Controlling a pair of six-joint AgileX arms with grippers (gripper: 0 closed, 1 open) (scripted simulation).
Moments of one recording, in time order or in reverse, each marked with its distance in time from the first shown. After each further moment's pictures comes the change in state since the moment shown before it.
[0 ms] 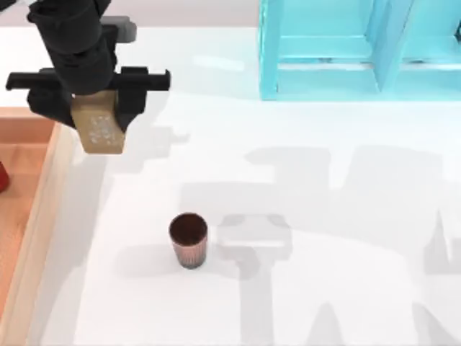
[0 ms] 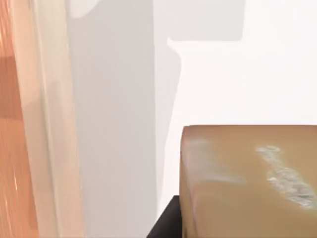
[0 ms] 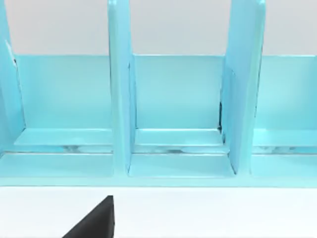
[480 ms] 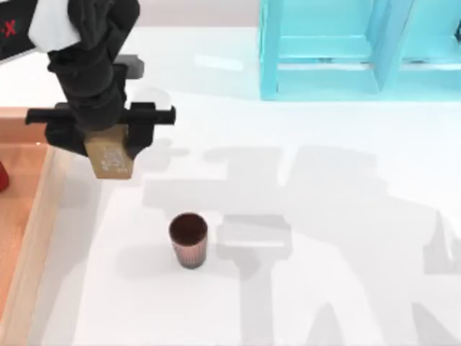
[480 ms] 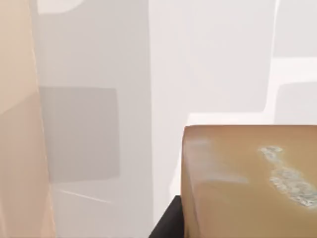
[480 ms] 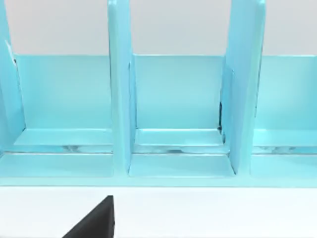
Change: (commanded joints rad) left arm 0.010 0.035 -0.192 0.232 0.003 0.007; right arm 0.000 0.000 0.000 0.000 0.000 0.000
